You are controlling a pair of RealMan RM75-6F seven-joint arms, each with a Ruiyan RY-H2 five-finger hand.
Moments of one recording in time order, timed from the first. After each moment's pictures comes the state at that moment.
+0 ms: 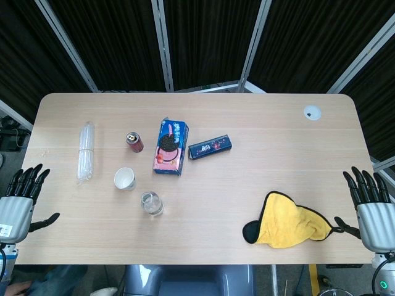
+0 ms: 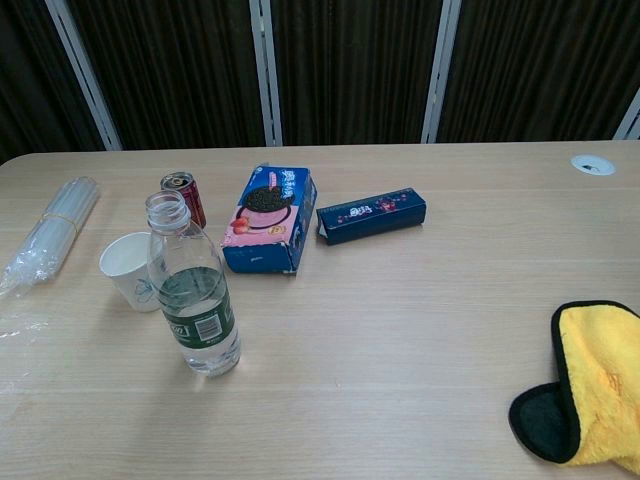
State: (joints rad) left arm -0.10 -1.17 -0.02 -1.64 1.58 1.54 0.14; right arm 0.05 -1.06 0.09 -1.70 -1.59 1.59 -0.20
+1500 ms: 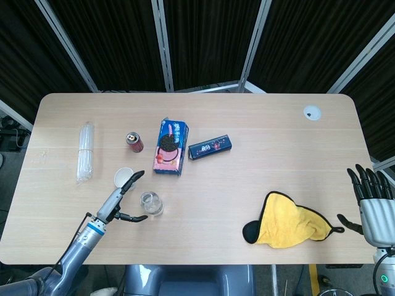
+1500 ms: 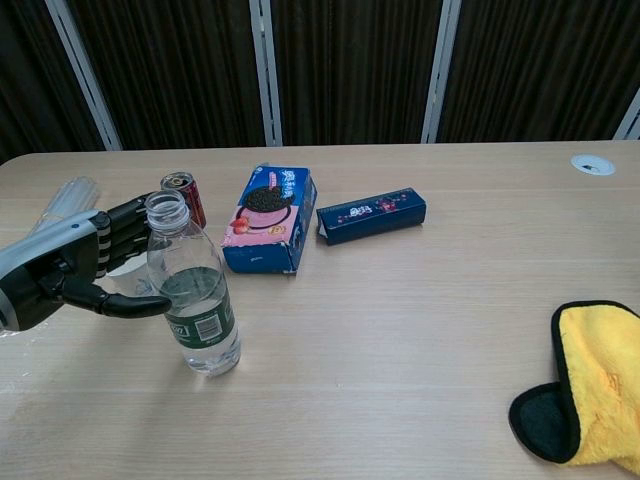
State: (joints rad) left arm -0.44 -1.66 -0.02 -1.25 1.62 1.16 -0.92; right arm 0.07 -1.06 0.10 -1.69 -1.52 1.54 -0.20
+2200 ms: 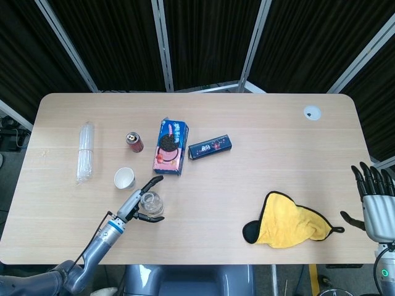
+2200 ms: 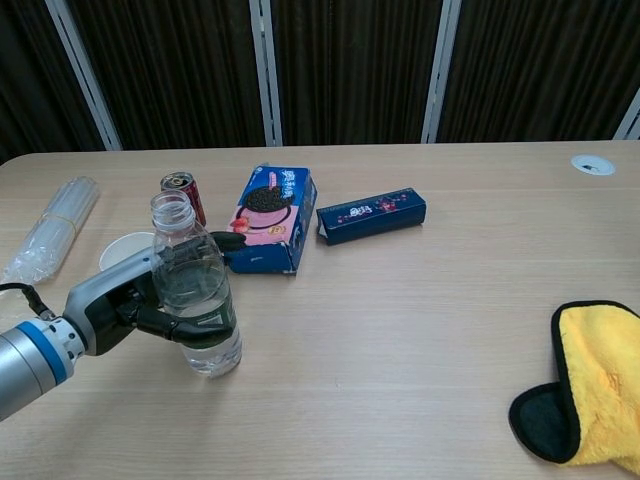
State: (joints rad) left arm -0.51 -1.85 0.00 -1.05 1.60 1.10 -1.02; right arm 0.09 -1.06 0.12 -1.67 -1.46 1.51 -0.19
